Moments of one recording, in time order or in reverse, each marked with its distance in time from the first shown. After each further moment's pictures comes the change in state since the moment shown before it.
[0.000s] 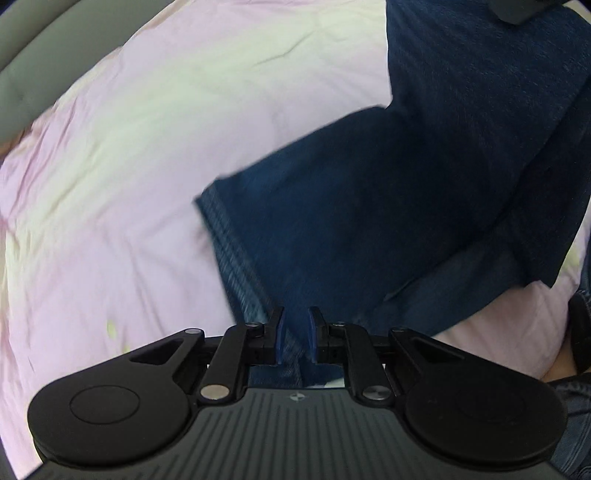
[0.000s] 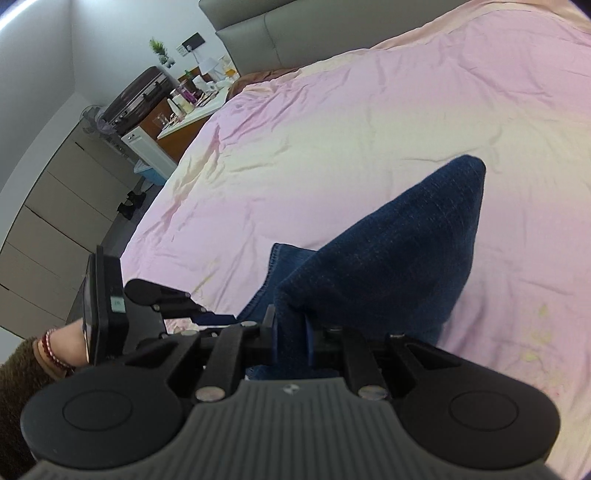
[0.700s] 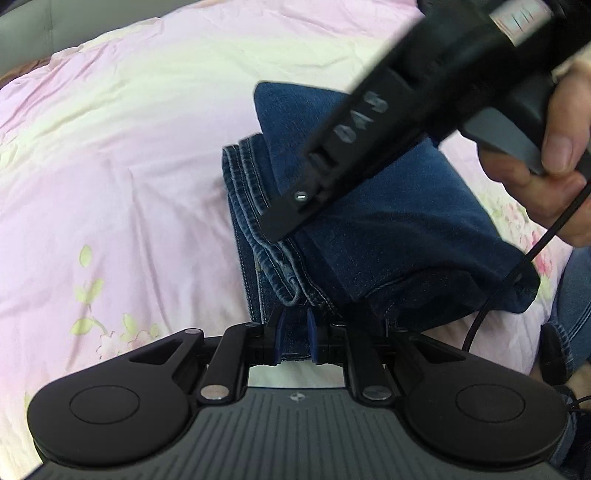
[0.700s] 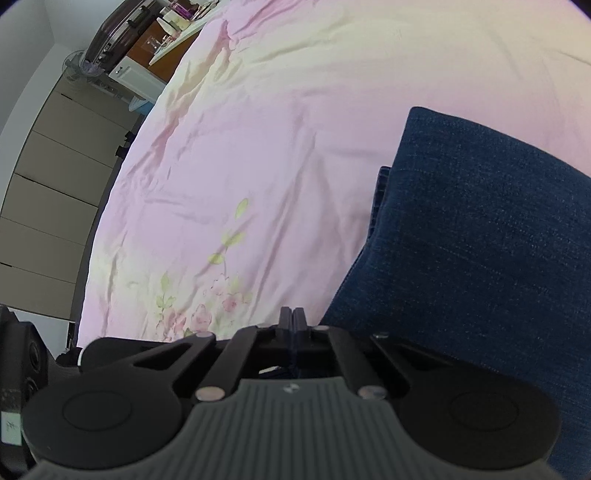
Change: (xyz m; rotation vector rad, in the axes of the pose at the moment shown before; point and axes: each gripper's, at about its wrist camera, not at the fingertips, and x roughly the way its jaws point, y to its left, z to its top) left arm -0.008 0.079 -0.042 -0.209 -0.156 -0.196; right arm 0.258 0.091 0.007 0.043 0.253 0.035
